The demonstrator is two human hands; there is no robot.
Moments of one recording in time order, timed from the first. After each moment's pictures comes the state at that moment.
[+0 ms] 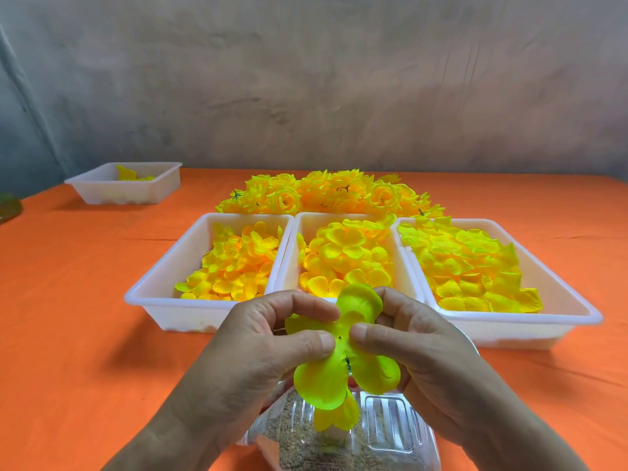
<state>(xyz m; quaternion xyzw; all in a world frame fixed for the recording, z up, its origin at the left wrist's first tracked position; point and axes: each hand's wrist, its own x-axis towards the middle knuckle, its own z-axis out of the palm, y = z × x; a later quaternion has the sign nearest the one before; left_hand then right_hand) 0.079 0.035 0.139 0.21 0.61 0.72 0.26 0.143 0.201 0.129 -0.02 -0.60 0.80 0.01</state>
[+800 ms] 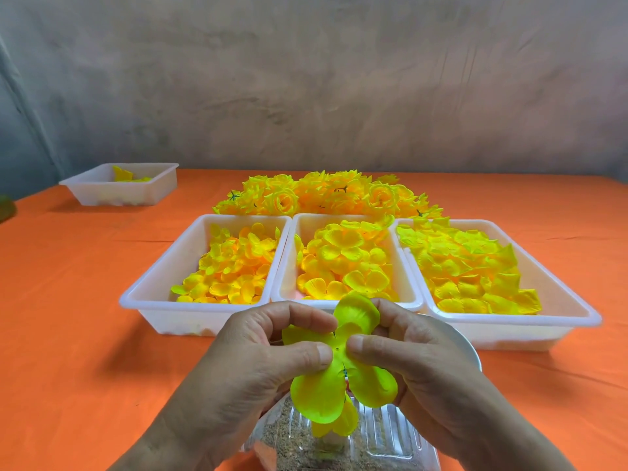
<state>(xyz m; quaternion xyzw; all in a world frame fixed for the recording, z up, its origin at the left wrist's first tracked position) 0.079 0.036 0.137 0.19 0.60 0.72 0.28 0.142 0.202 0.119 -0.01 -0.58 0.82 0.00</state>
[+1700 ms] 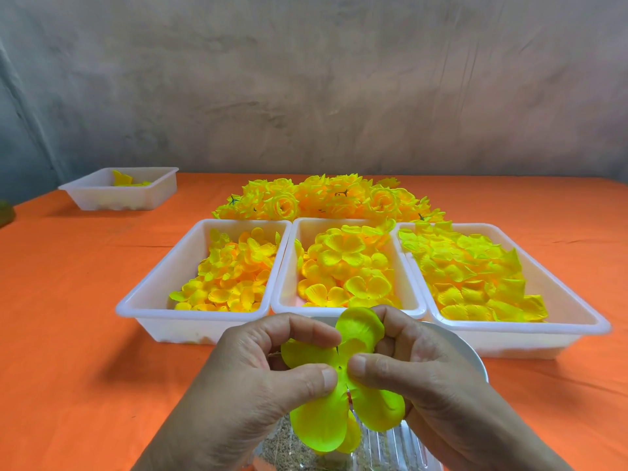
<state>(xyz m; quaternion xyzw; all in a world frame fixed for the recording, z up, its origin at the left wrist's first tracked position) 0.079 0.035 0.136 0.24 0.66 0.67 0.22 0.142 0.203 0.124 0.03 -0.55 0.83 0.00</state>
